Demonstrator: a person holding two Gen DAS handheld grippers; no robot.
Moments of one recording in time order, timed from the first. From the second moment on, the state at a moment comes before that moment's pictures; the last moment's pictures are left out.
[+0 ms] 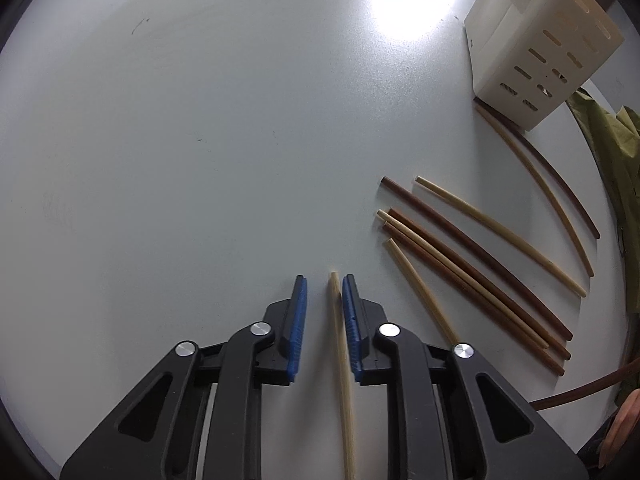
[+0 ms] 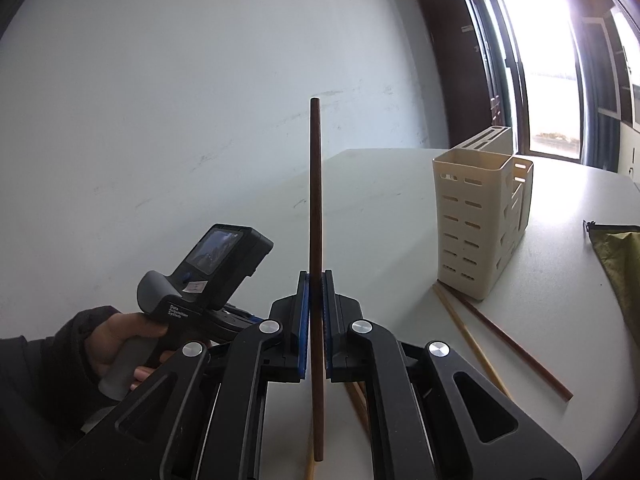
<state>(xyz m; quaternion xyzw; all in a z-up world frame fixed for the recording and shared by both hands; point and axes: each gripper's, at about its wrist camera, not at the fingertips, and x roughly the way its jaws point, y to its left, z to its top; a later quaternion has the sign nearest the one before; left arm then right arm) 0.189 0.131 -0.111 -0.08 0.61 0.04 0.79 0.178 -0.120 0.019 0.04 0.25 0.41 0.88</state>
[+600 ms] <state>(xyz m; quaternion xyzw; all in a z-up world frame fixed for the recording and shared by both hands) 0.149 0.142 0.022 -0.12 0.45 -0.04 0.88 0.173 -0.154 0.061 0.07 0.16 0.36 0.91</state>
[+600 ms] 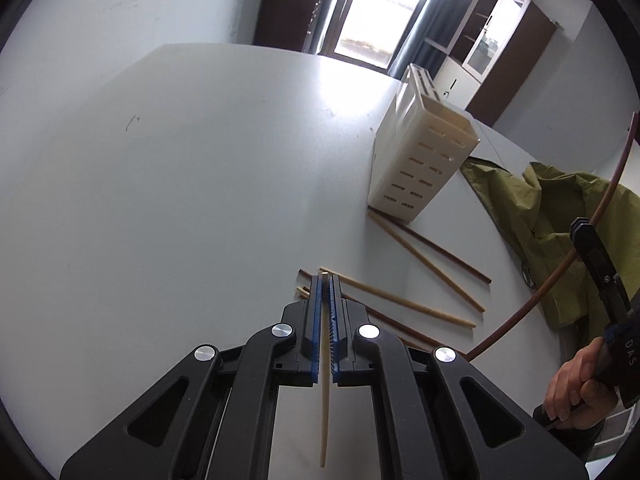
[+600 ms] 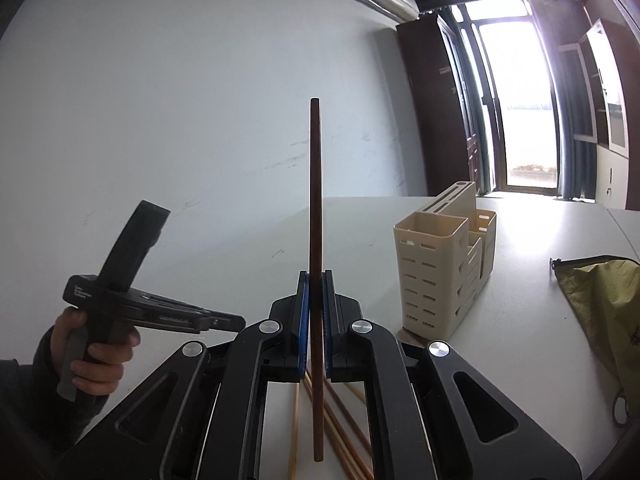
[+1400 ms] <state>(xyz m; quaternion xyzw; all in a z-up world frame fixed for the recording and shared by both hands) 0.247 0.080 0.227 -0.10 0.16 -0.12 0.97 0.322 -0.162 0.144 0.06 0.05 0.28 0.96</state>
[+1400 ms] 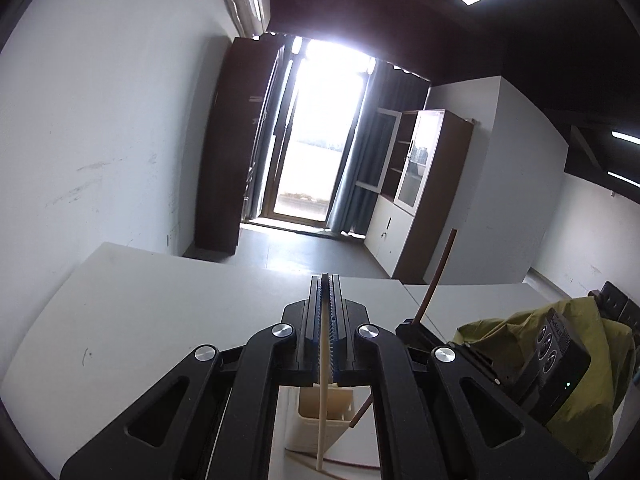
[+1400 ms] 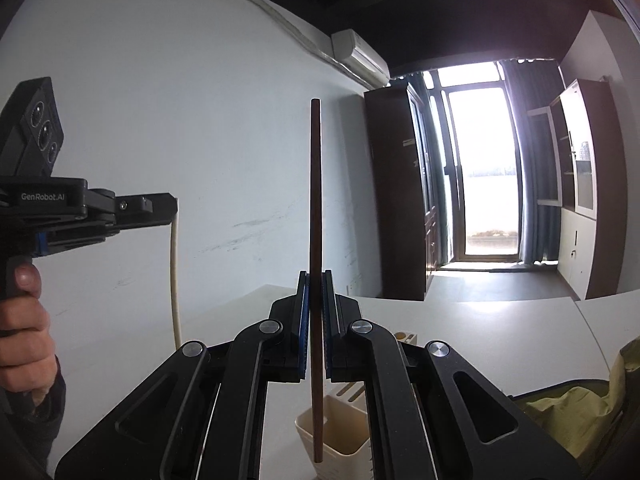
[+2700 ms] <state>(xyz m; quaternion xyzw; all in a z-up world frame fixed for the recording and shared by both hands) 0.281 0.064 0.143 -0.10 0.22 -0.08 0.97 0.296 -0.159 0.123 0.01 0.10 0.25 0.96</state>
